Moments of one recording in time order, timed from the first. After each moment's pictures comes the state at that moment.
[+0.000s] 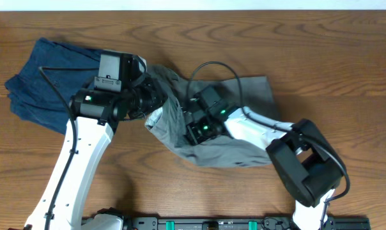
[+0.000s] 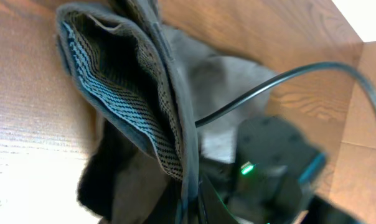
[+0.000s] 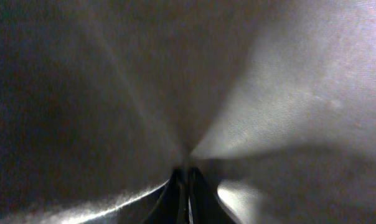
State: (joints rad) left arm -0.20 1.36 1.25 -0.87 0.42 -0.66; right arm 0.70 1.98 1.12 -0.30 -0.45 0.25
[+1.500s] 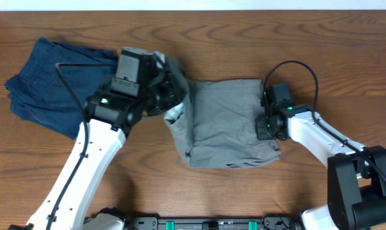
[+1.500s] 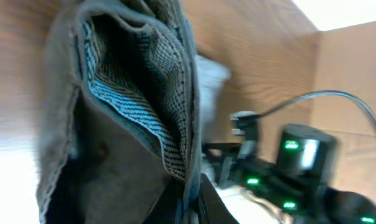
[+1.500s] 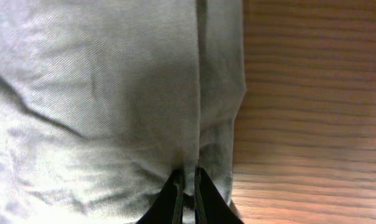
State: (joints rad) left arm -0.35 1.36 1.26 -0.73 0.42 -0.79; right arm 0.26 1.67 0.85 -0.55 0.00 0.20
